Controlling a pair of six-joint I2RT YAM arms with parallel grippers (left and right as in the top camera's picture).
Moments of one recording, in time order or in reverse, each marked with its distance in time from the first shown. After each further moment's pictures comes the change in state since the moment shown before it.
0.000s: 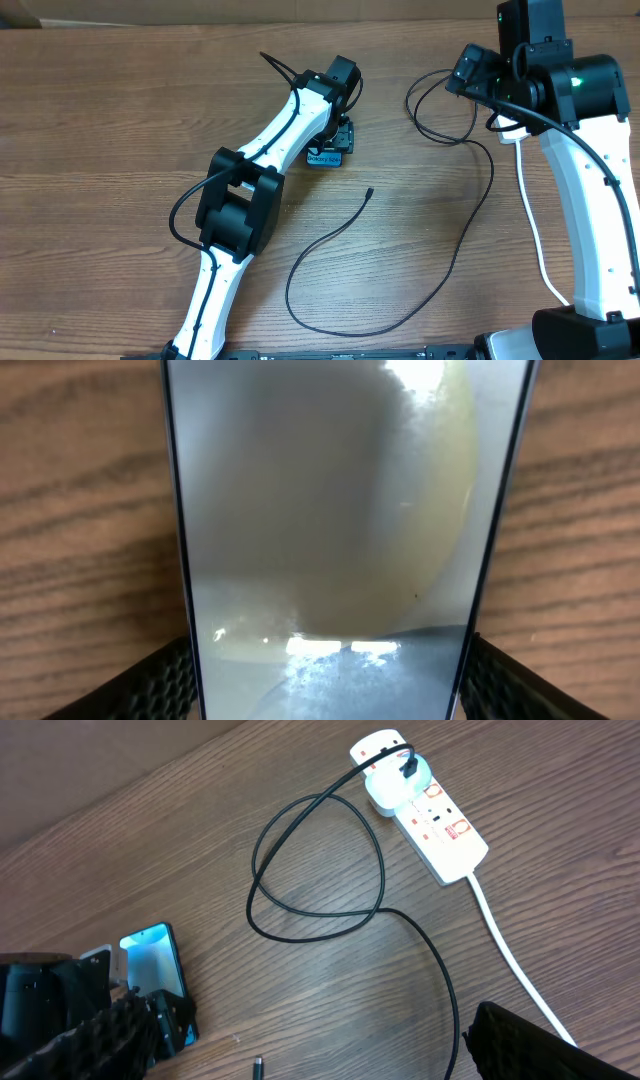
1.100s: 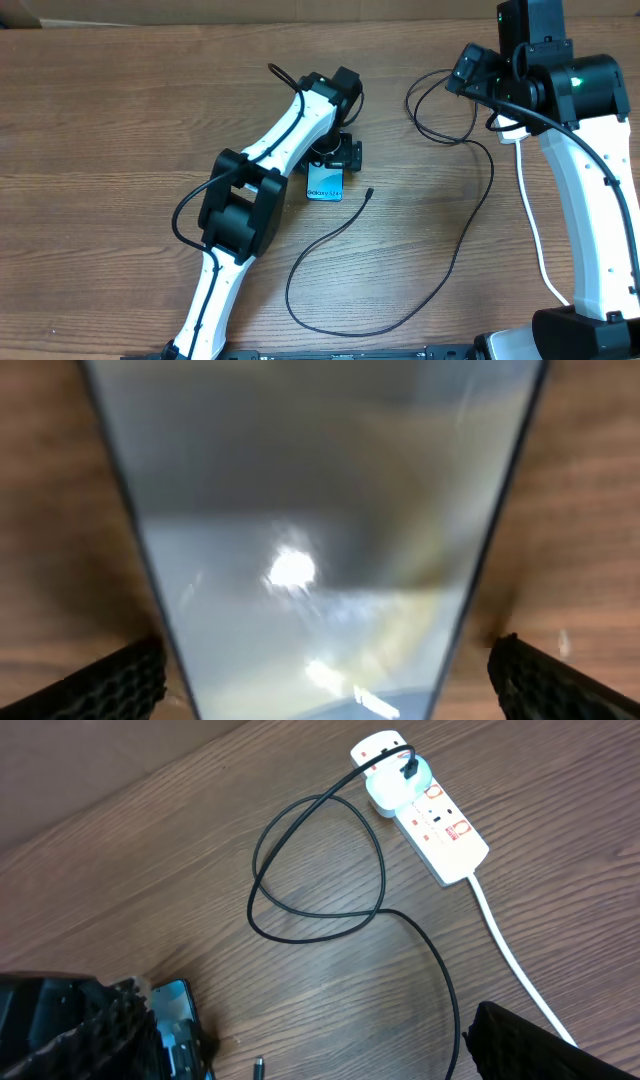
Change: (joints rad) left arm -0.012 0.000 -0.002 -0.143 0.093 0.002; right arm 0.000 0.000 0.000 0.003 0.000 0.001
